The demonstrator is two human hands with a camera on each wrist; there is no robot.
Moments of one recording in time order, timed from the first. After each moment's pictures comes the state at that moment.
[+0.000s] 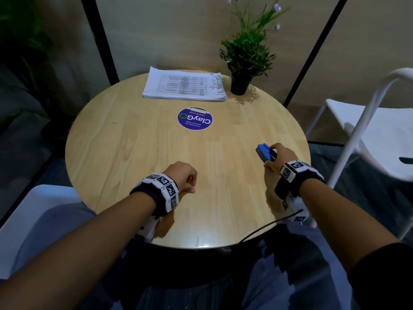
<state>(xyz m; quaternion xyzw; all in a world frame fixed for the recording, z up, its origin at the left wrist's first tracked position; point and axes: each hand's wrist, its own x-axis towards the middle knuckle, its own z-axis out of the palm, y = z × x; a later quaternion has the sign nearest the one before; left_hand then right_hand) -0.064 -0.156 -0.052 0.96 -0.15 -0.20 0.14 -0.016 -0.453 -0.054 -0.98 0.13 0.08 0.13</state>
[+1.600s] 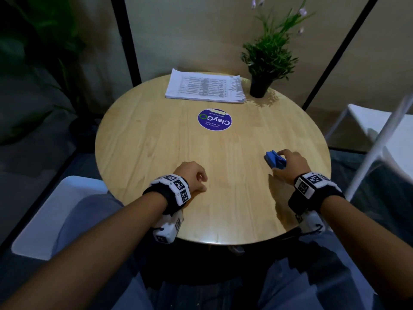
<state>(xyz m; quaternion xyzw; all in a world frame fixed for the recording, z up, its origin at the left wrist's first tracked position) -0.076 -0.127 -0.061 0.95 -0.05 -0.17 0.27 -0.044 -0.415 -0.046 -0.98 0.10 0.08 0.14</state>
